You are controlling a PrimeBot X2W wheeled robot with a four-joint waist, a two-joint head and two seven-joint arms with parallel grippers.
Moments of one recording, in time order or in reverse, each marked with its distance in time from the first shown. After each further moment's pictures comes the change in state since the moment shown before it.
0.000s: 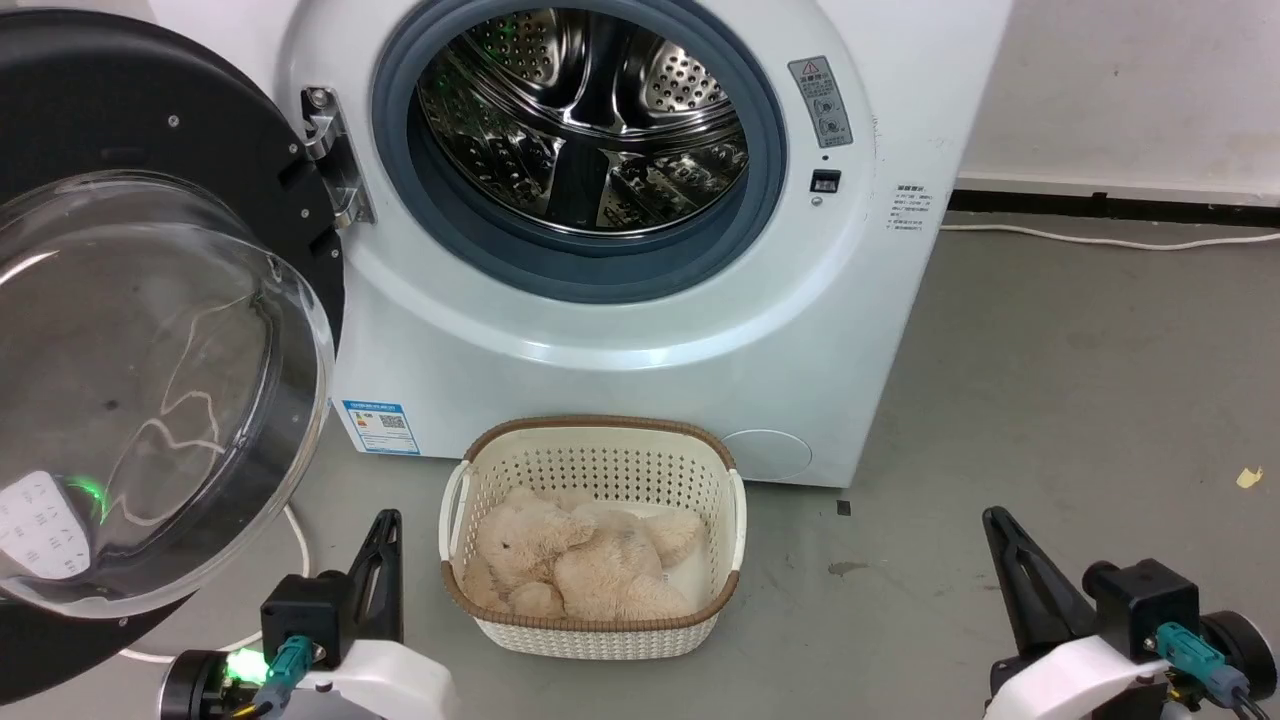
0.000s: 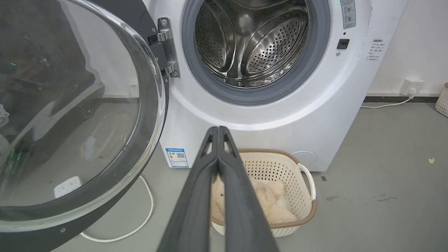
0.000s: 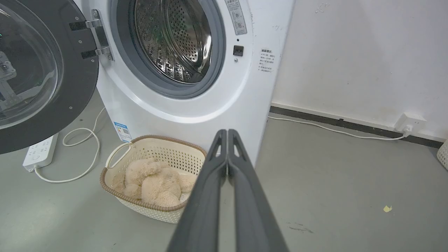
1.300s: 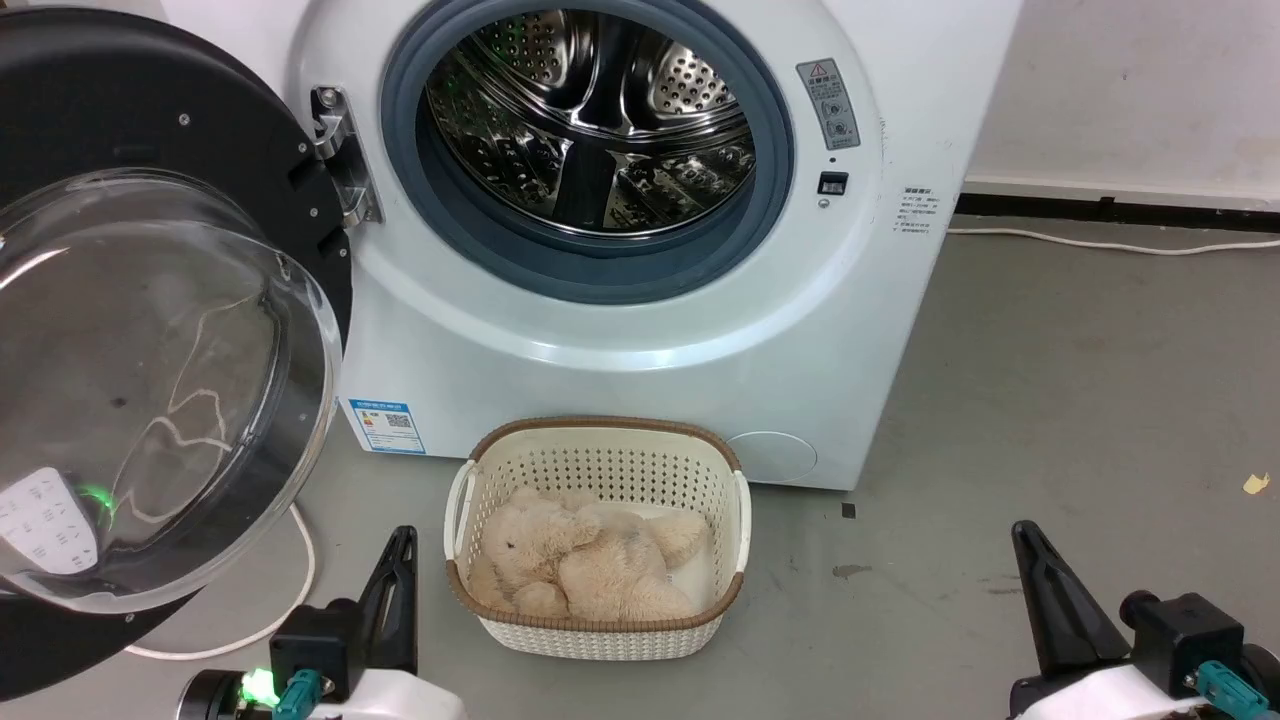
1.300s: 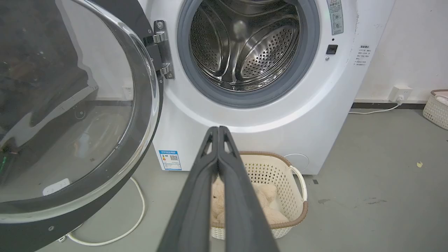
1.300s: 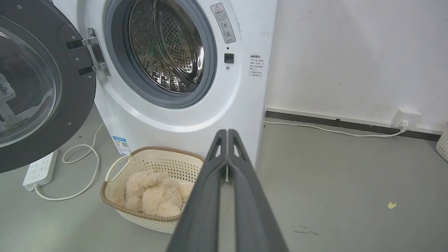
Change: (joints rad) left arm 0.031 0.026 -0.057 0.013 -0.053 0.028 -0.080; right arm 0.043 0.000 -0.027 0.000 0.048 0.000 -0.084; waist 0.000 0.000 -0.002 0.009
